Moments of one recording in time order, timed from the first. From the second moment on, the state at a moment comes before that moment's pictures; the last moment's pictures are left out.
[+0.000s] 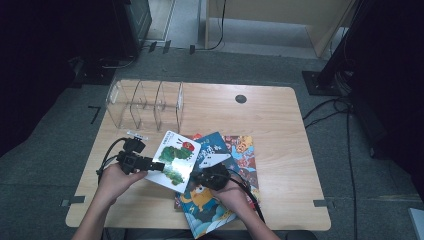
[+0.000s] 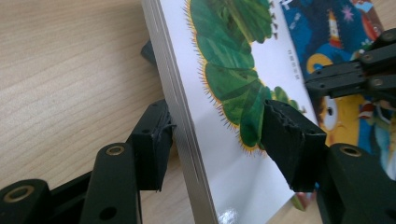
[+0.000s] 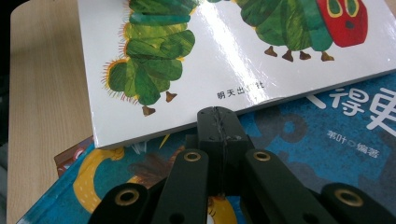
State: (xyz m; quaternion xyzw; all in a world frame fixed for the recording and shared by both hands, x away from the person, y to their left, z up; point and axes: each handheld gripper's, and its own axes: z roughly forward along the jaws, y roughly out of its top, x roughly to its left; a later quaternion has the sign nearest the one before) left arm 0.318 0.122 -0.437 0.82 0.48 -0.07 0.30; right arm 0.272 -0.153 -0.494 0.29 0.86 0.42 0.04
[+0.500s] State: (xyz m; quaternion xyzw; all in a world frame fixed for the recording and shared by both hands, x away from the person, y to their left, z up) left arm 0.322 0.083 -0.404 0.84 0.44 -0.11 0.28; right arm 0.272 -0.149 -0.495 0.28 0.86 0.43 0.05
